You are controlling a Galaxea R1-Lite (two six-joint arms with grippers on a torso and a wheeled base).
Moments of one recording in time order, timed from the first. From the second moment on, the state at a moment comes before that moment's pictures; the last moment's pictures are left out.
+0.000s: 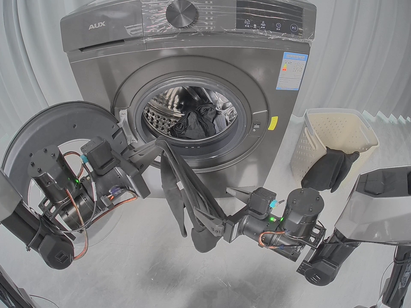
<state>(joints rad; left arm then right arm) -0.44 1.78 -0.46 -1.54 -0.30 -0.10 0.77 2.16 -0.60 -1.54 0.03 0.14</state>
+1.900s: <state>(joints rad) -0.49 1.86 -0.68 -1.49 -0.18 -0.09 0.72 2.61 -1.17 -1.47 -0.01 0.08</state>
